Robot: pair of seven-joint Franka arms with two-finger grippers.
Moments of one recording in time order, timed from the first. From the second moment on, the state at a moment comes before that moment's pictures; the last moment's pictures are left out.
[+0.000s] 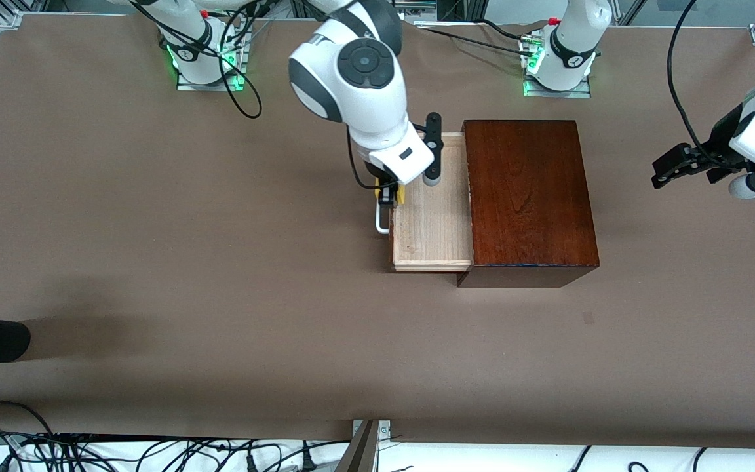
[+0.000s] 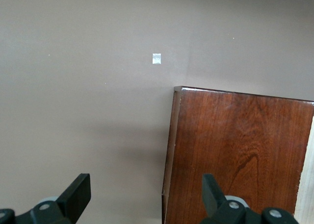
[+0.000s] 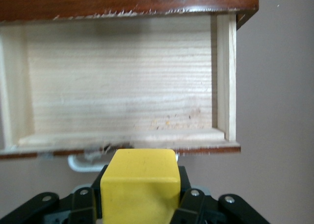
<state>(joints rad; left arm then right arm) -0.11 0.01 0.08 -1.65 0.00 1.66 -0.17 0.67 0.70 0.24 -1.08 -0.13 1.88 -0.63</state>
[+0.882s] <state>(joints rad) -0.11 0.02 0.08 -1.65 0.00 1.66 -0.17 0.84 0.85 0.09 -1.06 -0.13 2.06 -0.51</state>
